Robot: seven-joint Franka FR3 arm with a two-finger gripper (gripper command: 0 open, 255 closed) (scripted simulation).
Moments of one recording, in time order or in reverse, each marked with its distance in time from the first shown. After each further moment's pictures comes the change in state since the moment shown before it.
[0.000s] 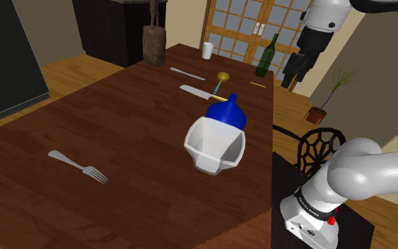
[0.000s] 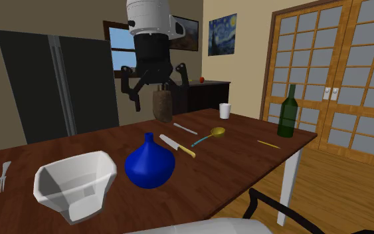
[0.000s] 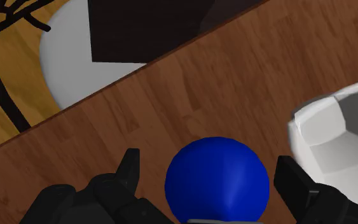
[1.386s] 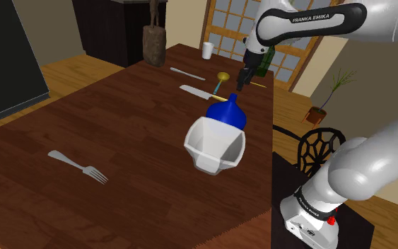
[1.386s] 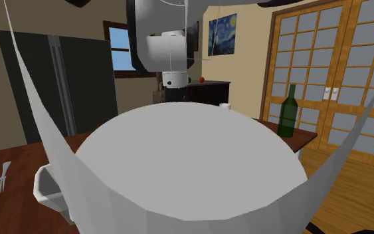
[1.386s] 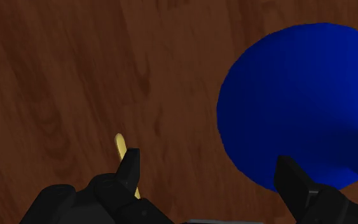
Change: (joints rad) arm 0.028 0.581 -0.178 0.111 -0.049 0.499 -0.375
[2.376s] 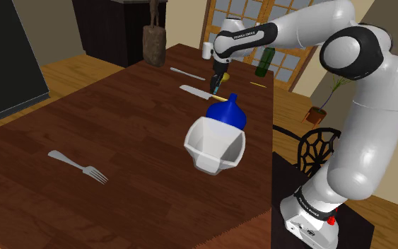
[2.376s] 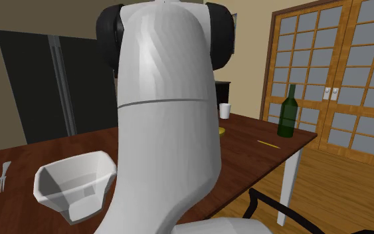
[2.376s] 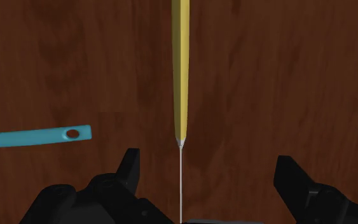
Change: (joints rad) arm -0.021 0.578 -0.012 0.441 0.110 0.146 -0.285
